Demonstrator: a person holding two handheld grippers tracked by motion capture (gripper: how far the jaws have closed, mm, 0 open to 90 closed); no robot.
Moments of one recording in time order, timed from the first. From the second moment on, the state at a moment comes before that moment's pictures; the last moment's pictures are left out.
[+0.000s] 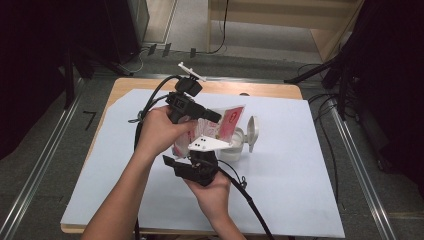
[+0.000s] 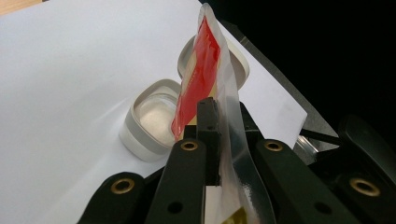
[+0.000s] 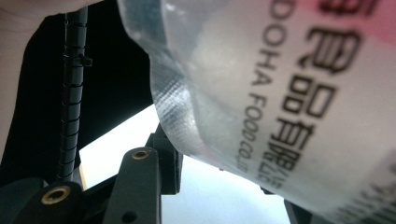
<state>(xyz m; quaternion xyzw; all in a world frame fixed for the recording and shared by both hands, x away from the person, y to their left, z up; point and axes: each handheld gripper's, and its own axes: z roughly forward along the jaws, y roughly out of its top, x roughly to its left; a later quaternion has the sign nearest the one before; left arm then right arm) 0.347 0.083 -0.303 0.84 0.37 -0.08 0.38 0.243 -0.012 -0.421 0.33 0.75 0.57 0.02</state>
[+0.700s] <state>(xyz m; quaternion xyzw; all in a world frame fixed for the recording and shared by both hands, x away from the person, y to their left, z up) 0.334 0.094 -0.307 0.85 0.36 -0.07 0.37 0.240 -0.010 -0.437 0.32 0.76 0.56 0.02</state>
